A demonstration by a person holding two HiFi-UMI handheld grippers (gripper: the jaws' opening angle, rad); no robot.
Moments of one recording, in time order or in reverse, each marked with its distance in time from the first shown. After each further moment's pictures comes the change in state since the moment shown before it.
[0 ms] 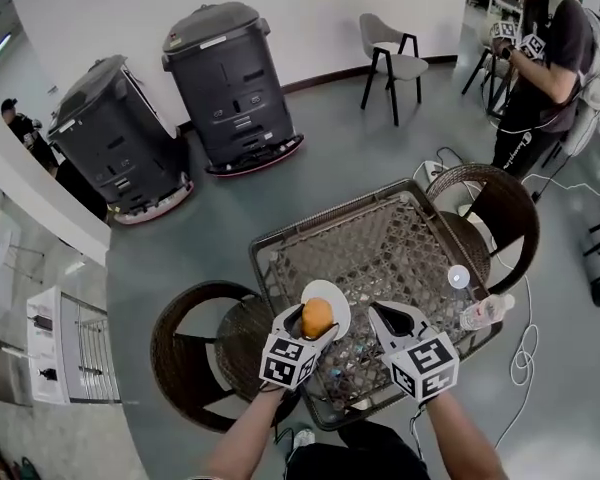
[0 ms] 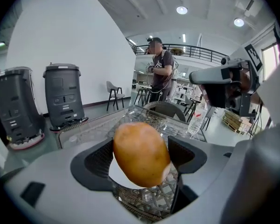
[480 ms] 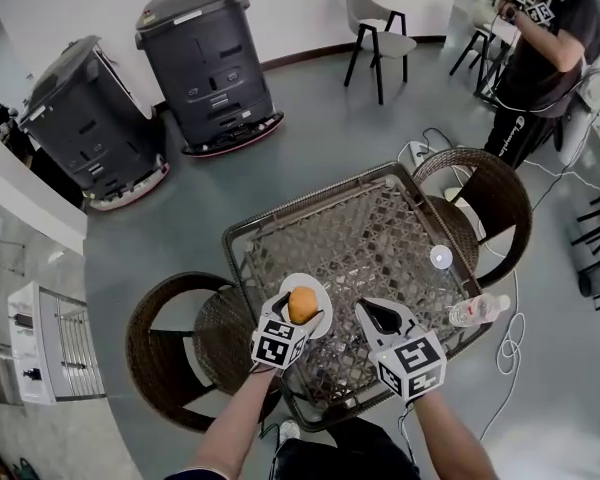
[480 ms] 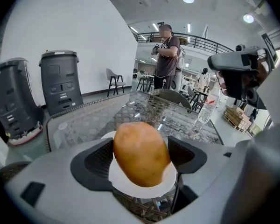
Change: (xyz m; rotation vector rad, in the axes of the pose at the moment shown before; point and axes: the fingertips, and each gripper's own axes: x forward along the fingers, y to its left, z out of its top) left arm 0.072 0.027 -0.042 -0.016 0.133 0.005; right arm 0.025 -0.028 -0.035 0.034 0.051 -0.027
